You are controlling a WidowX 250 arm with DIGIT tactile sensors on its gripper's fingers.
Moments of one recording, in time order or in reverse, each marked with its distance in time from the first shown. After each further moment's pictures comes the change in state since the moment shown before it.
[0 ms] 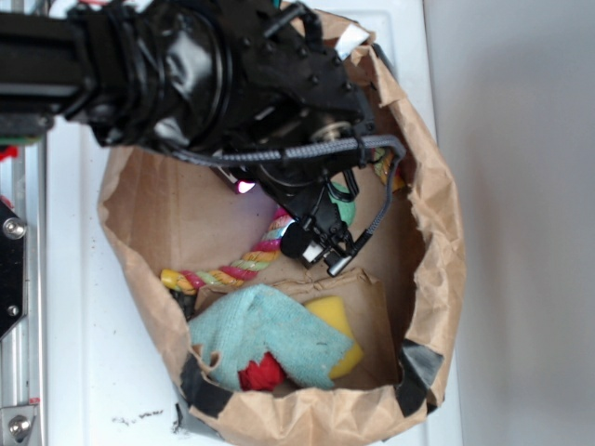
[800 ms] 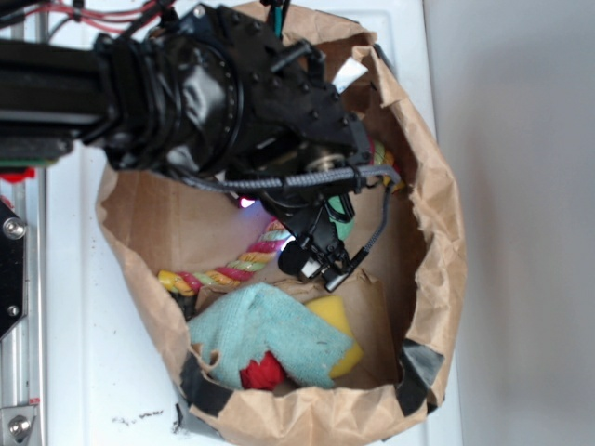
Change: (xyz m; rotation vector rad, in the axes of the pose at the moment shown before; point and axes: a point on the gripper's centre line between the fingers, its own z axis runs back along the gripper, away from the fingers) arm -0.004 -0.003 -0.017 0.023 -0.016 -0.022
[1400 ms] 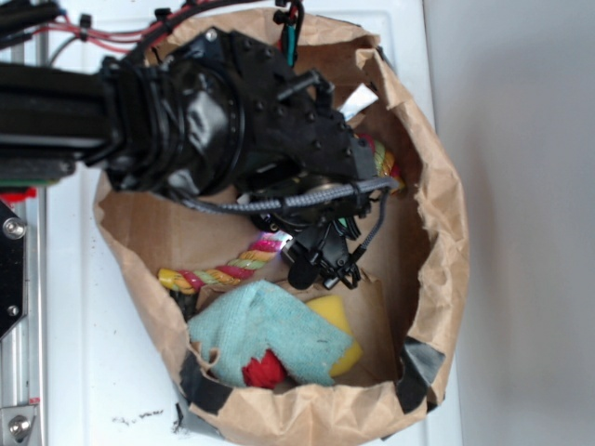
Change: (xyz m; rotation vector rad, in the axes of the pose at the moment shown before) arm 0.002 -0.001 -0.003 0.020 -0.048 0.035
